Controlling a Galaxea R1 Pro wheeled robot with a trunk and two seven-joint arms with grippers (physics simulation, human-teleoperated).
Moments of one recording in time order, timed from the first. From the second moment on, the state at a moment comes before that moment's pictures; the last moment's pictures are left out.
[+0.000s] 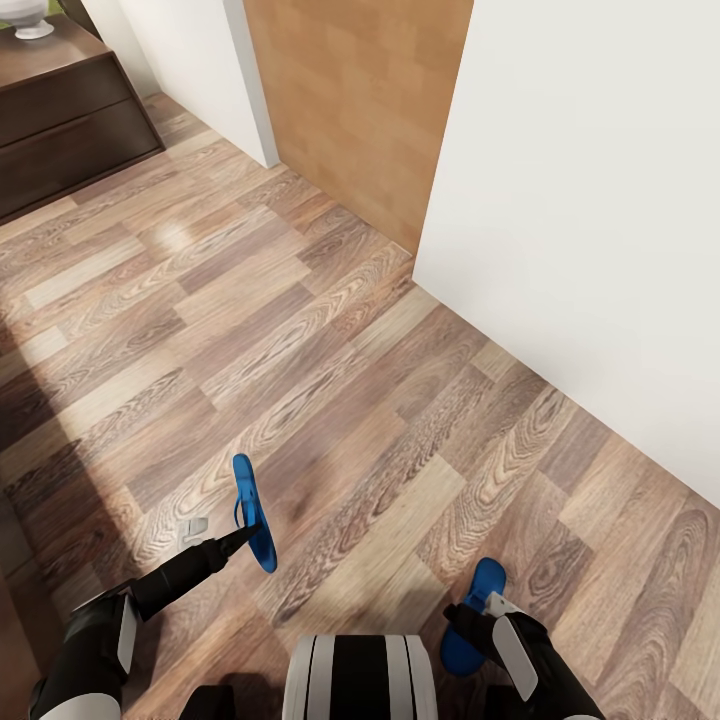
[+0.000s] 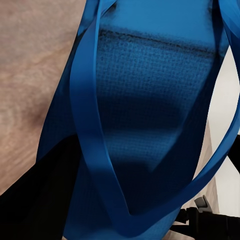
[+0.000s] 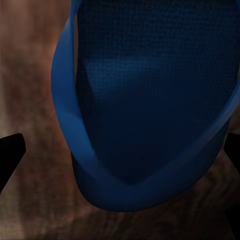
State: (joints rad) left arm -0.49 -0.05 0.75 -0.94 -0.21 0.44 -1.27; right arm -0.44 0.07 -0.22 -0.66 -0.38 0.50 -0.14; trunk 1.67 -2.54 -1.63
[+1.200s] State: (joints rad) left arm -0.49 -0.05 0.75 -0.95 -0.20 0.44 -1.27; right arm -0.44 0.07 -0.22 -0.67 -0.38 0.50 -0.14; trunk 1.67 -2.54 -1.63
